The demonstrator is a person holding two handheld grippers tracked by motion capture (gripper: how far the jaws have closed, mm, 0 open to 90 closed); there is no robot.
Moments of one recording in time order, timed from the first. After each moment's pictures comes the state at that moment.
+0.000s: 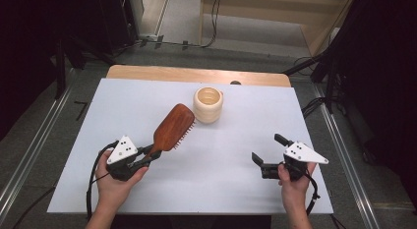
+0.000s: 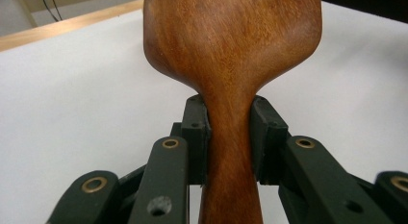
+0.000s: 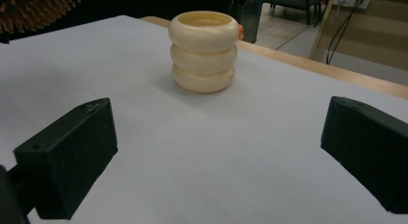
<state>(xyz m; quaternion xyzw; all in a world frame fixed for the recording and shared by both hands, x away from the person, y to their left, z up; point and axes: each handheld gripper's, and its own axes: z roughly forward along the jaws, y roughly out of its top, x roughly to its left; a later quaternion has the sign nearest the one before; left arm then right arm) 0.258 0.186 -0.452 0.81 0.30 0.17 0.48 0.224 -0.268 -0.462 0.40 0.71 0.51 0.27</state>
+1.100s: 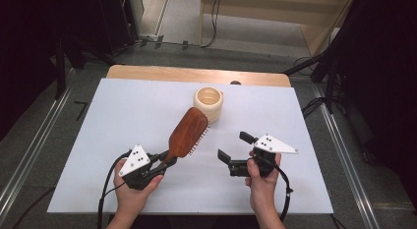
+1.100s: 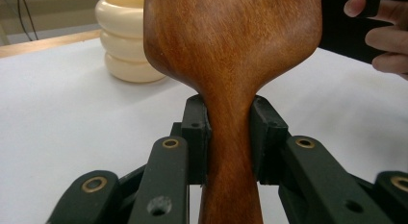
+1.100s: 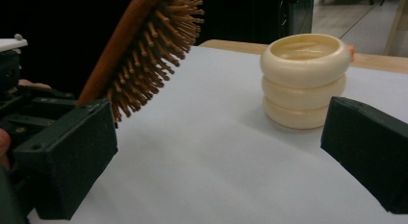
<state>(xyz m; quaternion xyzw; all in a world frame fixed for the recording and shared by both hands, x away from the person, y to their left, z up) 0.237 0.150 -0.467 0.77 0.29 0.15 0.55 0.230 -0.184 -0.437 0.41 0.69 0.58 0.16</state>
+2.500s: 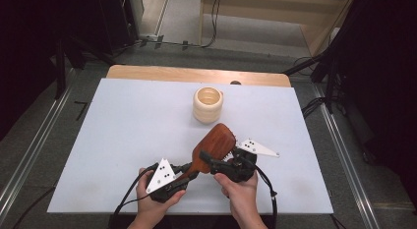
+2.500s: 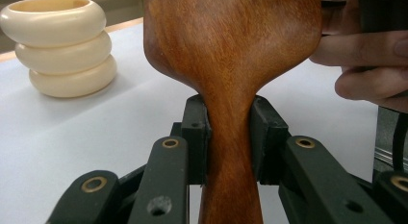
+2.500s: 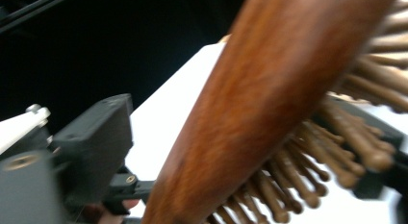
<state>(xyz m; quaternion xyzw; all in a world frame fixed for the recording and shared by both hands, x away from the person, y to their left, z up) 0.212 0.099 -0.483 0.79 0.22 0.16 0.55 0.226 -0.139 -0.448 0.49 0.63 0.60 0.07</state>
